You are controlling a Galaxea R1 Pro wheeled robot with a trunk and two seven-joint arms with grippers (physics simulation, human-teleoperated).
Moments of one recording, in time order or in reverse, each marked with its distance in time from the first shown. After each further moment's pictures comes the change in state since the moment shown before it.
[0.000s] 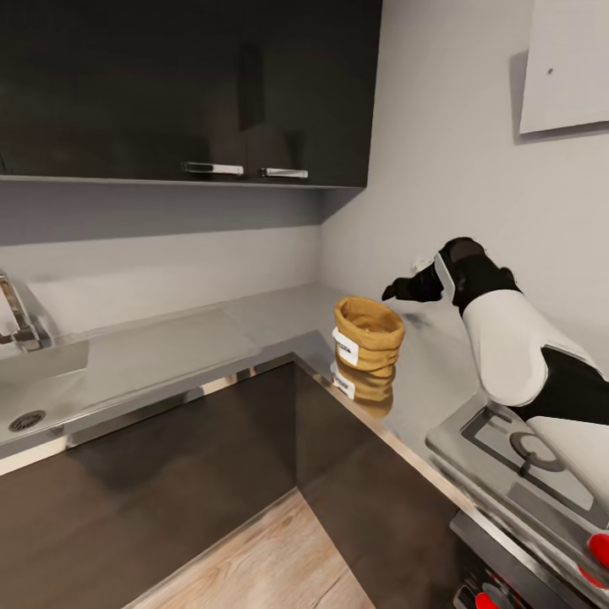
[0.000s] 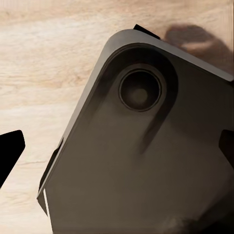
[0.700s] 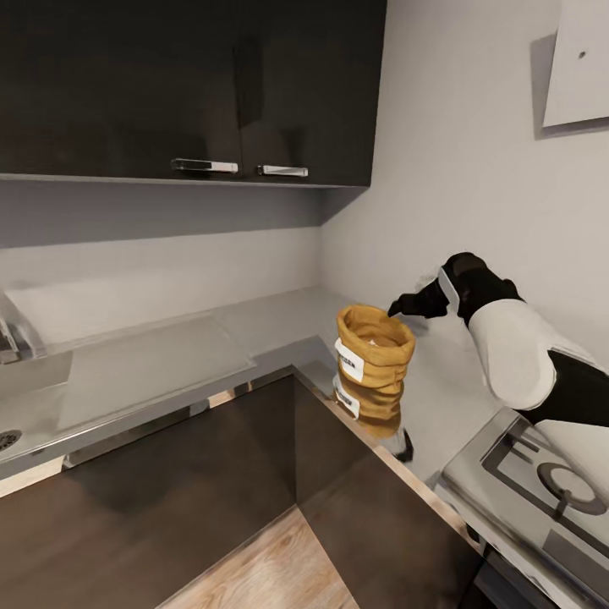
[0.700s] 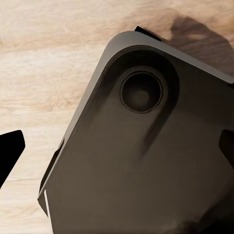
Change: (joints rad) left arm 0.000 0.001 0.002 0.000 0.003 -0.005 0.001; right arm 0.019 -0.038 -0.001 0.076 0.005 -0.003 -0.018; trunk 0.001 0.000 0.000
